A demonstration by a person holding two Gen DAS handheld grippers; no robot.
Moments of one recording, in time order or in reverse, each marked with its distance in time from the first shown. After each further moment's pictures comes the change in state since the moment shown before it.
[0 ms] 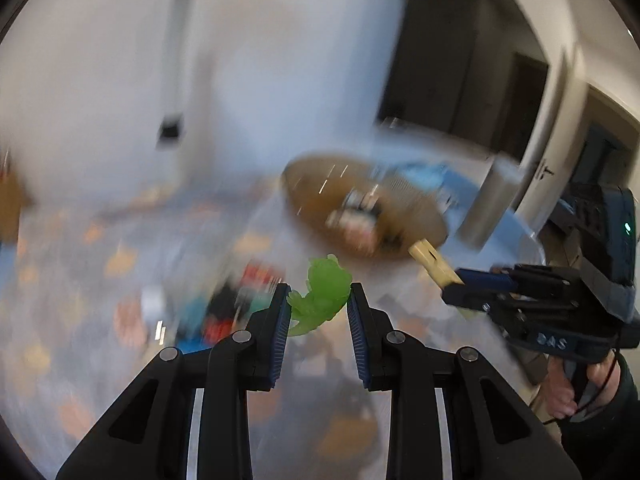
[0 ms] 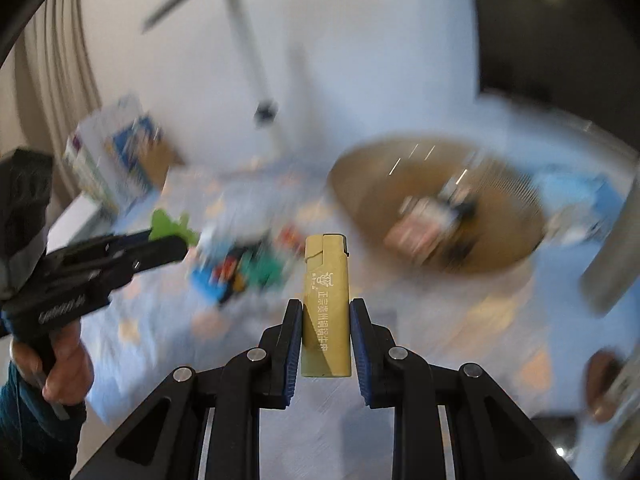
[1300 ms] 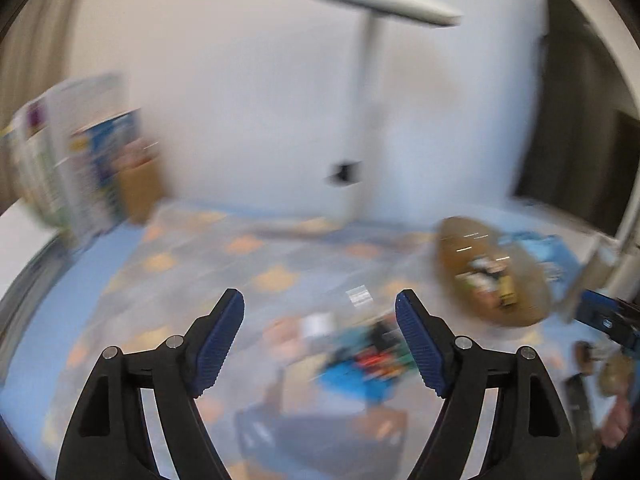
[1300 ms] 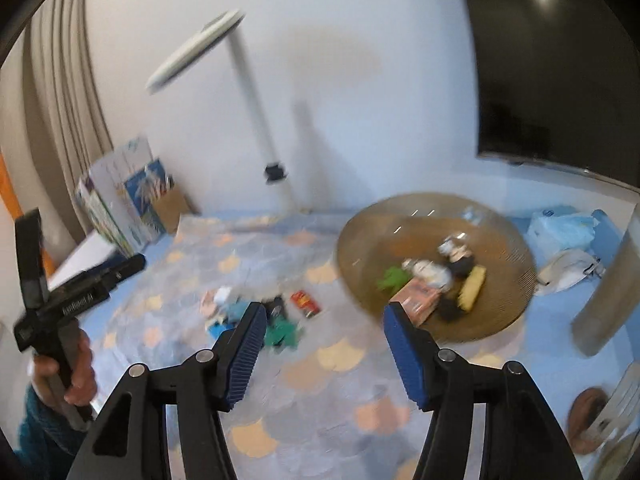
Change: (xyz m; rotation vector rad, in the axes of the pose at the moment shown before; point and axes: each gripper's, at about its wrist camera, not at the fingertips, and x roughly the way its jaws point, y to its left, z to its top) left arm -0.055 0.093 -0.026 -0.247 -0.098 0.456; right arm -0.016 0.018 0.026 0.002 -0.073 0.046
